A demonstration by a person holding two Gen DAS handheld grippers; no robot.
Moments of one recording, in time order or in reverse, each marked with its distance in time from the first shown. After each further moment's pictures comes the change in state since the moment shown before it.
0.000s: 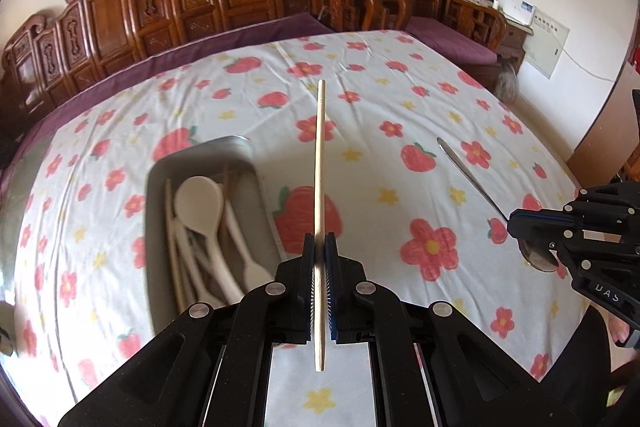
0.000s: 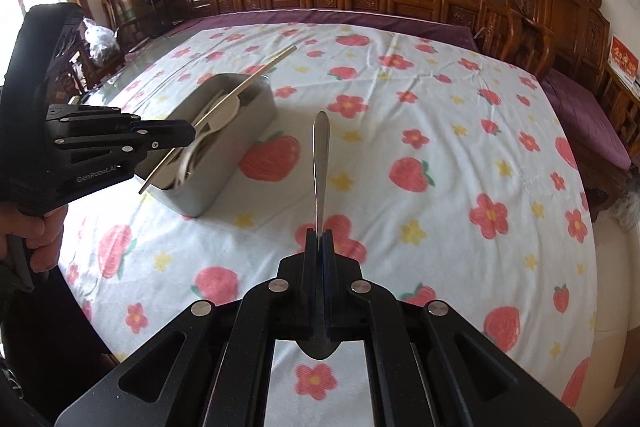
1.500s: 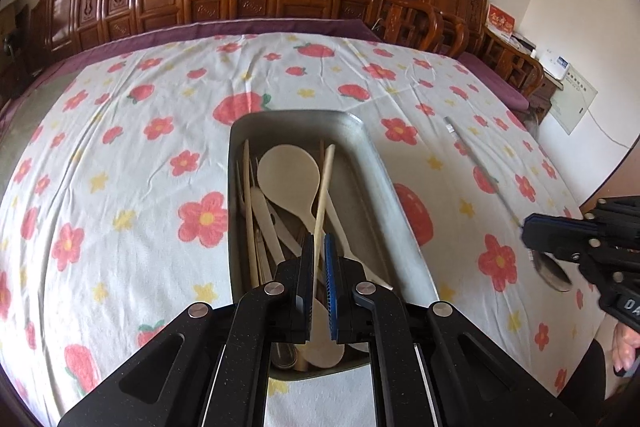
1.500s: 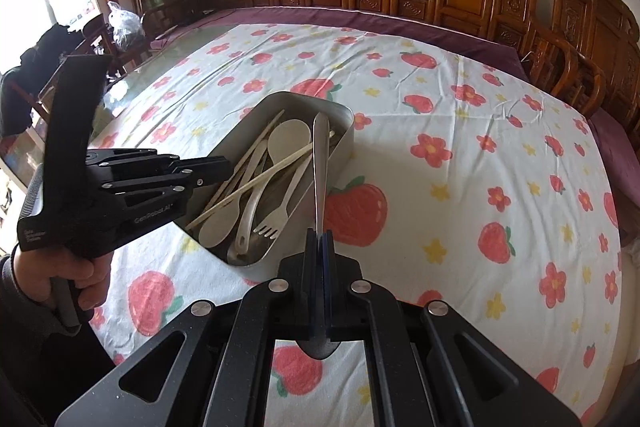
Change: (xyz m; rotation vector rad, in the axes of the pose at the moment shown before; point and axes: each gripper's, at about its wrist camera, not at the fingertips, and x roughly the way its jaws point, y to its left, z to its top) left arm 0.020 0.093 -0.029 -0.205 -0.039 -0.016; right arm 0.046 0.078 0.064 -0.077 0.019 0.065
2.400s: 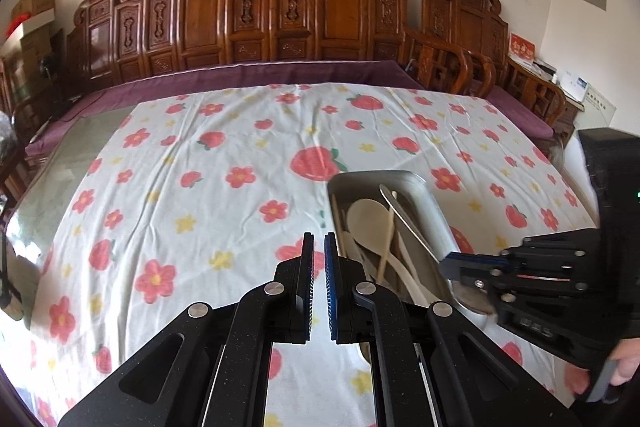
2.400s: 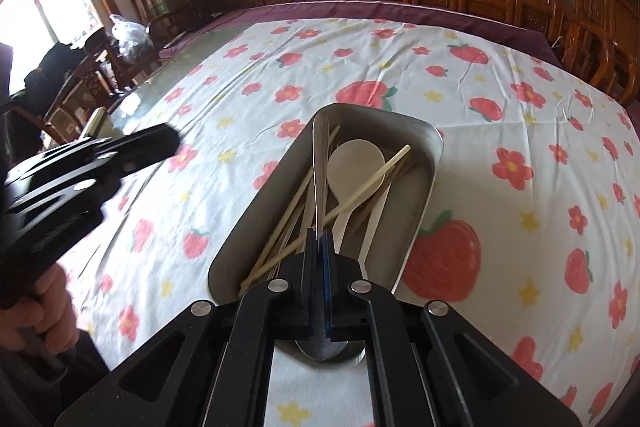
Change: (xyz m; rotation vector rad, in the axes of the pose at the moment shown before) left arm -0.059 0.054 0.017 -0.004 -0.132 0.126; right arm 0.071 0.050 0.045 0.073 0.020 0.078
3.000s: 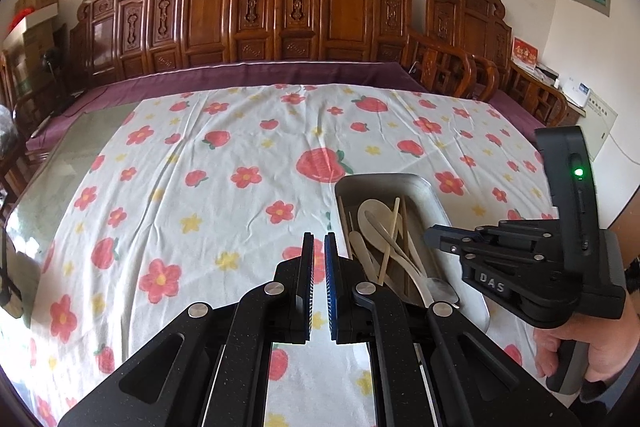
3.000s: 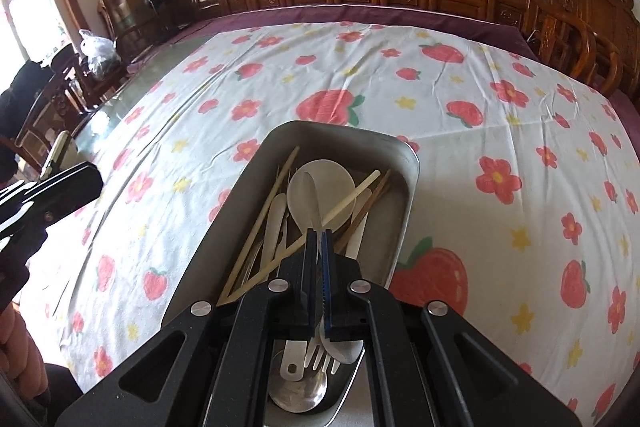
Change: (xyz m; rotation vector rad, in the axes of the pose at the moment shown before) left arm 0.001 0.005 0.001 -0.011 0.004 -0.002; right arm 0.025 -0.019 0.017 0.055 -0.033 -0.082
